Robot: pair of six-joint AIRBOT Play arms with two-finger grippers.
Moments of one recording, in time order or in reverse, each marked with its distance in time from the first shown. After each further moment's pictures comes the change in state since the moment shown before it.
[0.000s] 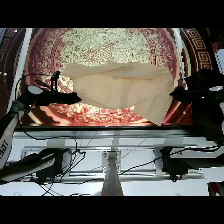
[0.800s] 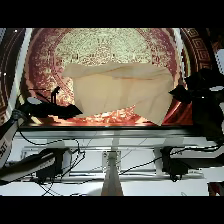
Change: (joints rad) left arm 0.088 -0.001 -0.225 0.079 -0.085 -0.050; right arm -0.014 0.003 0.000 0.054 -0.008 0.023
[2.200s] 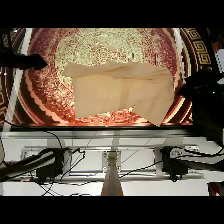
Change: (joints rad) left arm 0.139 -0.020 0.862 0.385 -0.200 -0.109; right arm 0.023 0.089 0.097 -0.312 0.164 0.131
